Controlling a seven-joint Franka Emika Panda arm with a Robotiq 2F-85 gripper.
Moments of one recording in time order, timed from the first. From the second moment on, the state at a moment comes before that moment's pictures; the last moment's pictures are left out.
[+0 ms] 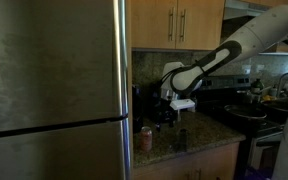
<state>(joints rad) 0.32 -0.13 0.37 -2.38 0.15 2.33 0.32</state>
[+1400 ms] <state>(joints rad) 0.40 0.19 0.35 -1.93 -0.07 2.25 0.49</state>
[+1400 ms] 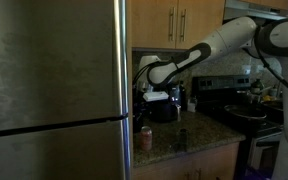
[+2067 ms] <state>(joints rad) 0.41 0.18 0.31 -1.98 -0.08 2.24 0.54</state>
